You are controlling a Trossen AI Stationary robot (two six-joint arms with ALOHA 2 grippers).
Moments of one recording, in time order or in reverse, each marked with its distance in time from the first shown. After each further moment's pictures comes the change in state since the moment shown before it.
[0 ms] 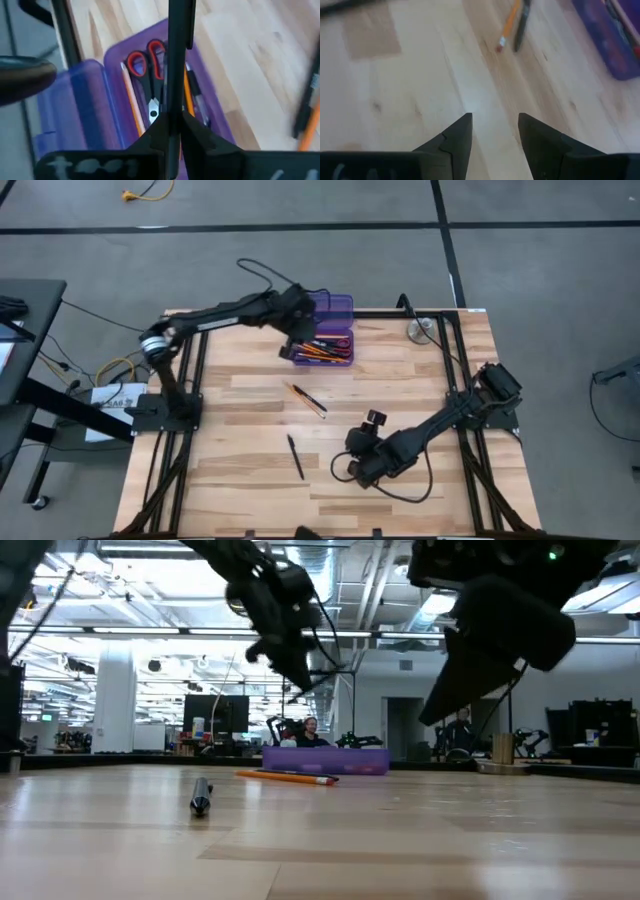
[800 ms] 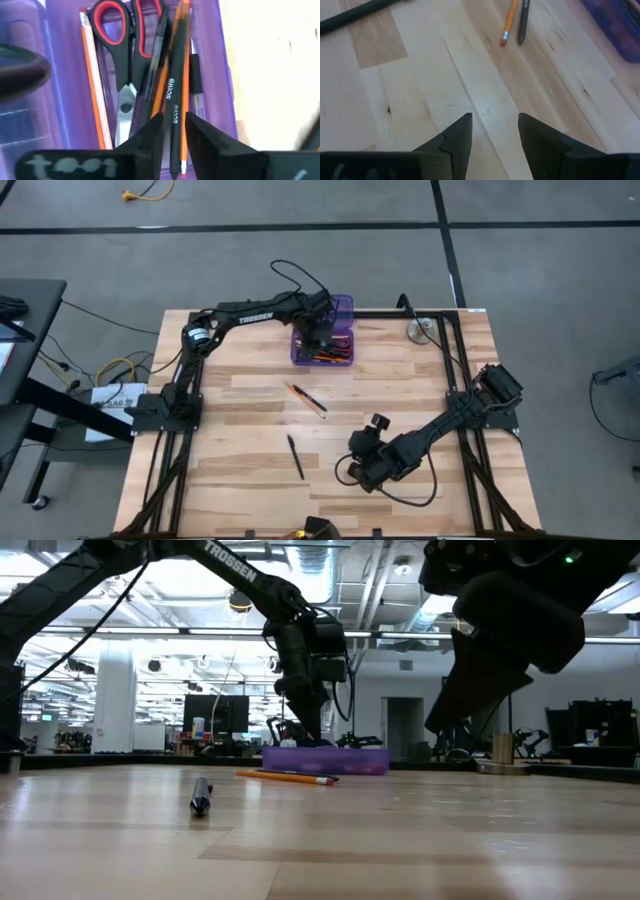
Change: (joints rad) left arm 0.003 0.342 0.295 -0.231 0.005 -0.208; right arm 0.029 0.000 -0.040 0.051 0.013 0.124
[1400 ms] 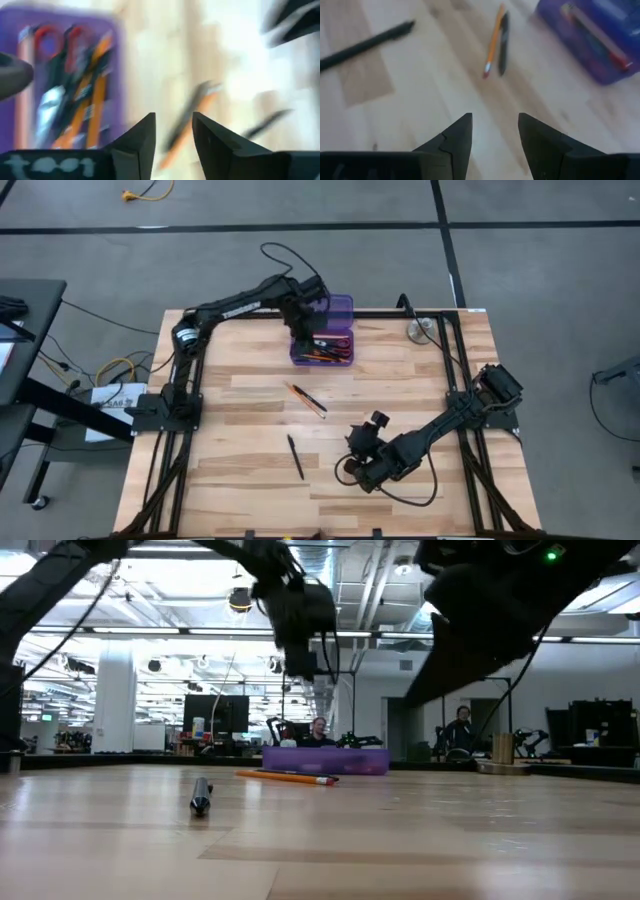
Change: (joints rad) left arm 0.012 -0.109 0.145 -0.325 0.349 -0.208; right arm 0.000 0.000 0.000 0.041 0.160 -0.002
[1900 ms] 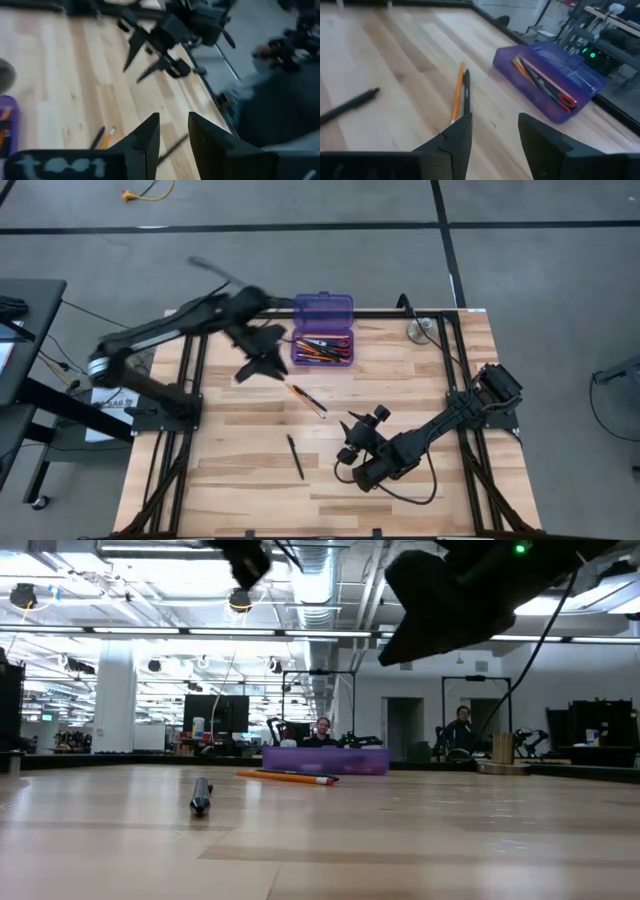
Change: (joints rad) left arm -0.122 -0.713 -0.571 0.359 0.288 -0.194; right arm -0.016 0.000 0.001 0.075 0.290 -0.003
